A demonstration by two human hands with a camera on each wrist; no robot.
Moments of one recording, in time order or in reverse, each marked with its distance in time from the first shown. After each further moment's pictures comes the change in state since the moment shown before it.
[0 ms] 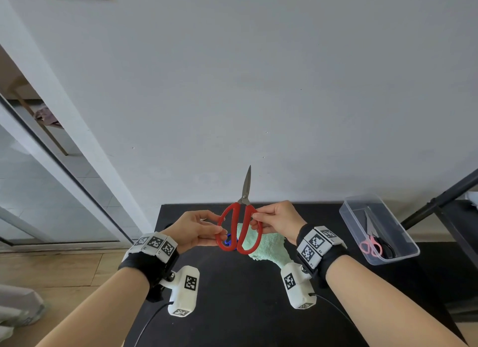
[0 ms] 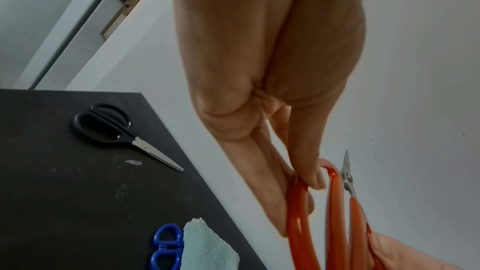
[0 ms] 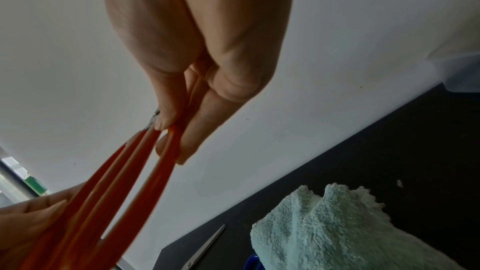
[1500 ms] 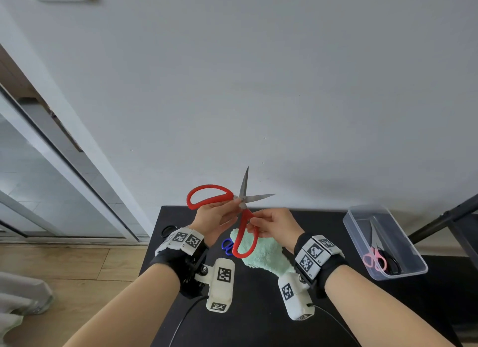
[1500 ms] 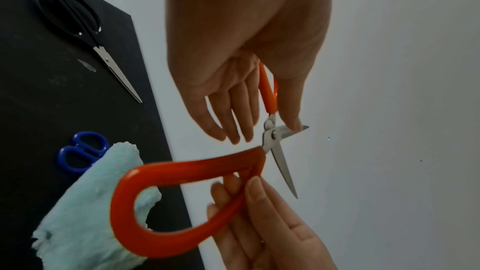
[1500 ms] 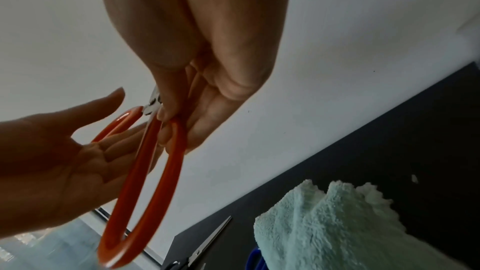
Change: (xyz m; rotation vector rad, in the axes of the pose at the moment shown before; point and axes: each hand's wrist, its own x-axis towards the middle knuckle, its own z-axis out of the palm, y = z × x) left_hand 0.037 0.023 0.062 -0.372 0.224 0.126; right_hand 0.014 0.006 -0.013 0.080 -0.078 -0.036
